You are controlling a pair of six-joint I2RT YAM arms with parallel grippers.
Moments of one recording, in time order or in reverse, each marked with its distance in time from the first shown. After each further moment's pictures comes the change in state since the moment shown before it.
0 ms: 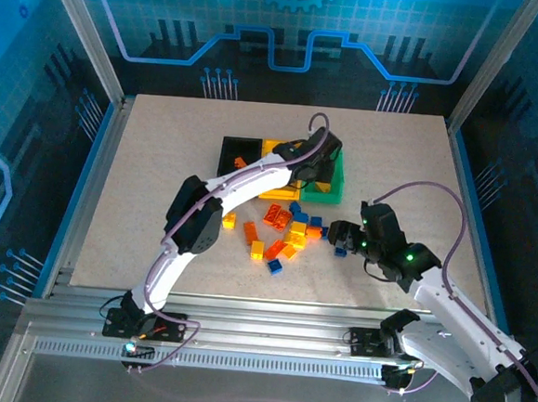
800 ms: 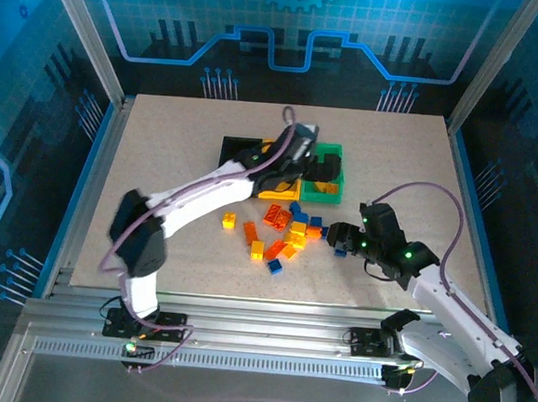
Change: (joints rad) left arm -0.024 -0.517 -0.499 0.245 0.065 -0.081; right arm -0.026 0.036 -0.007 0.000 -0.070 -0.016
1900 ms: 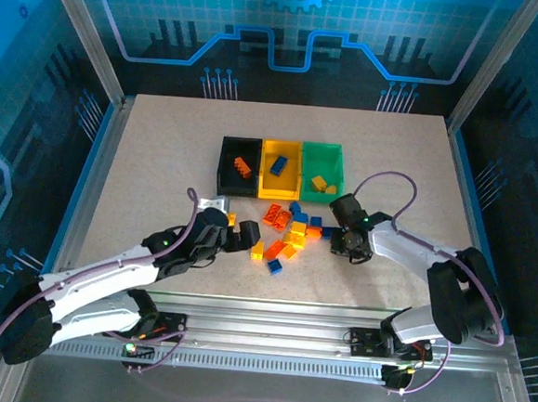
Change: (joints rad) left arm -0.016 -0.792 -1.046 0.152 -0.078 -0.263; right arm 0.015 0.513 0.105 -0.026 0.152 -0.026
